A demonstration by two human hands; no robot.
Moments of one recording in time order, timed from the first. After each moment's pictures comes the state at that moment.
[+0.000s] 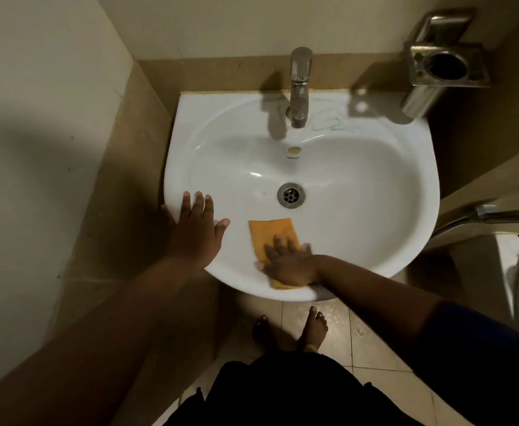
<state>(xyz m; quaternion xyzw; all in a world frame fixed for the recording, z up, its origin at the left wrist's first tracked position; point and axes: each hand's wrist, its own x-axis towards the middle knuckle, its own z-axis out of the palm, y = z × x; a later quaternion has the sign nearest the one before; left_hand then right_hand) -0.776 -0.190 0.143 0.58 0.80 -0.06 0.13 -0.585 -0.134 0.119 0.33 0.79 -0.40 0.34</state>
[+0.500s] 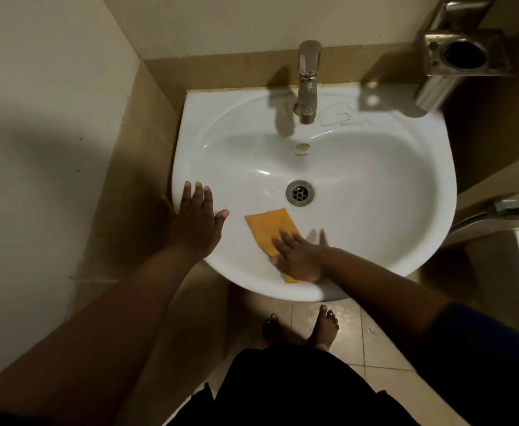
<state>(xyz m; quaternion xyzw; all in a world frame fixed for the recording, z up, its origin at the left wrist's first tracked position) -0.797 -0.181 0.143 0.58 0.81 -0.08 0.11 -0.586 -0.124 0.113 0.32 0.82 -0.34 0.34</state>
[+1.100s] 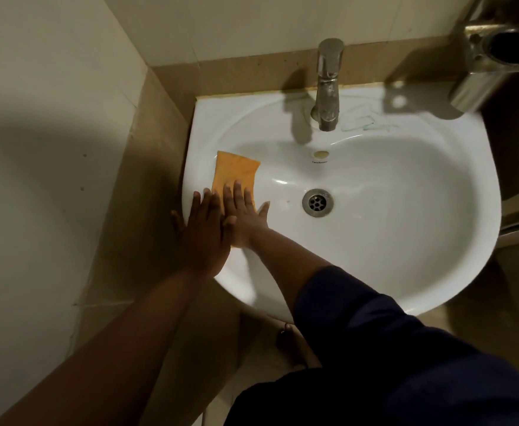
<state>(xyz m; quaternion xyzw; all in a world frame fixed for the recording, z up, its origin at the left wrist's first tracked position) -0.803 -0.179 0.129 0.58 0.81 0.03 0.06 -0.739 -0.100 0.091 0.39 0.83 -0.39 0.09</state>
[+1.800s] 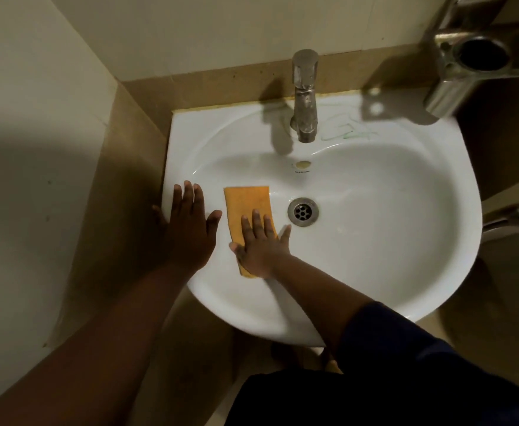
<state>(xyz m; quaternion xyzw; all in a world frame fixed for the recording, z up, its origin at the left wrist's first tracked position) -0.819 -0.142 0.123 0.59 0.81 0.00 0.01 -0.682 -0.100 0.069 0.43 0.82 -0.35 0.17</state>
